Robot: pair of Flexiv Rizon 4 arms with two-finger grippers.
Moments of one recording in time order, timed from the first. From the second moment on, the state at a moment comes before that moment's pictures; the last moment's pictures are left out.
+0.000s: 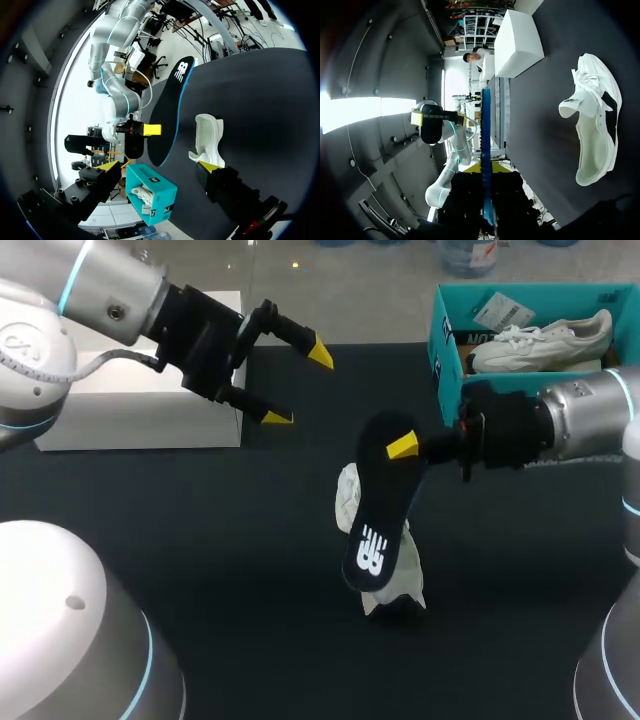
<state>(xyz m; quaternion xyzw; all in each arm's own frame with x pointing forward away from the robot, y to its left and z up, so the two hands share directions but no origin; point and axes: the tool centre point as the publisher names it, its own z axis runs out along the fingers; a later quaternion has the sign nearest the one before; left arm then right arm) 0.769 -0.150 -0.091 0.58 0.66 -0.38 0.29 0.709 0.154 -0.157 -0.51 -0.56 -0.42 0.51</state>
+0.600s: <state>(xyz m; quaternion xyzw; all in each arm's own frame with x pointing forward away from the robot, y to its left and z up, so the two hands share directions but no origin) 0.775 -0.159 -0.076 0.69 0.59 -0.29 0.30 0.713 0.158 -0.160 -0.51 -0.56 -0.42 0.51</state>
